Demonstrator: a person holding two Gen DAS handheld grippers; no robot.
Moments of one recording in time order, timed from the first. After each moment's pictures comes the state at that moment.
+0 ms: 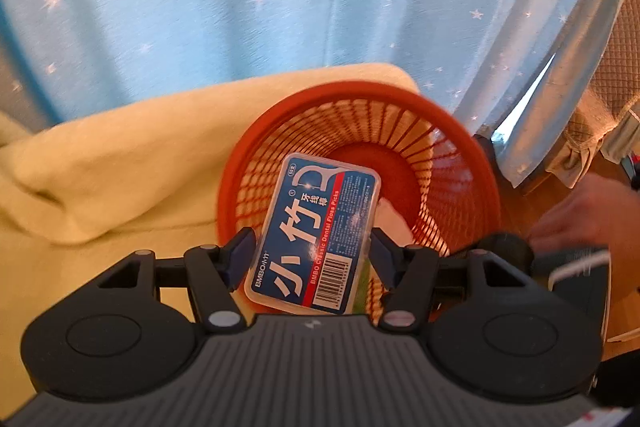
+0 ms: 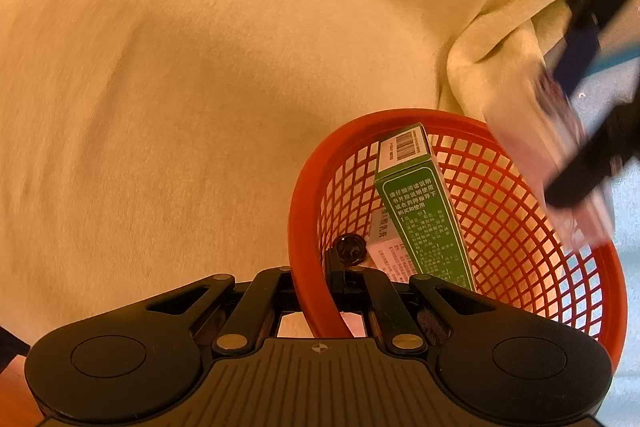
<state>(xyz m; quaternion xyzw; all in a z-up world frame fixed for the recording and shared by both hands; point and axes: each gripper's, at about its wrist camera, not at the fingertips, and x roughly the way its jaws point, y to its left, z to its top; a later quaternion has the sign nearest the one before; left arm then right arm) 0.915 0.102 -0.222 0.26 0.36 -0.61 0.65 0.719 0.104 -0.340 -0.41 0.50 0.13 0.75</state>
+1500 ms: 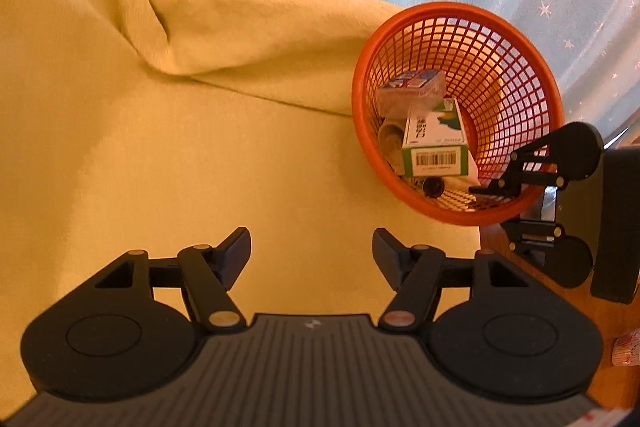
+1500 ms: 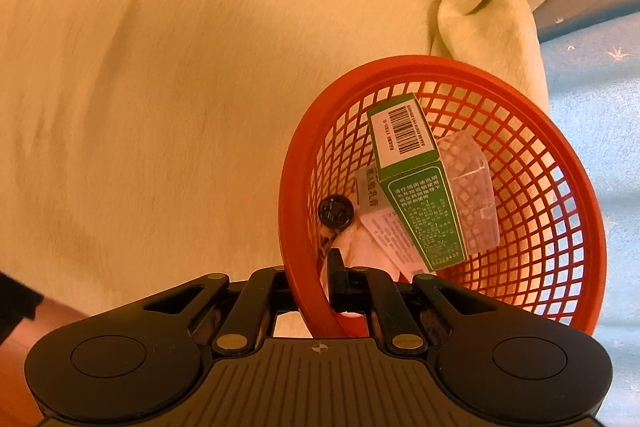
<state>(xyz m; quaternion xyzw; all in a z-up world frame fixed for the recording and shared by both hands) 0.904 0.226 -0.274 0.16 0.46 -0.46 0.74 0.699 0.080 -0.332 -0.41 0.55 0.10 0.72</state>
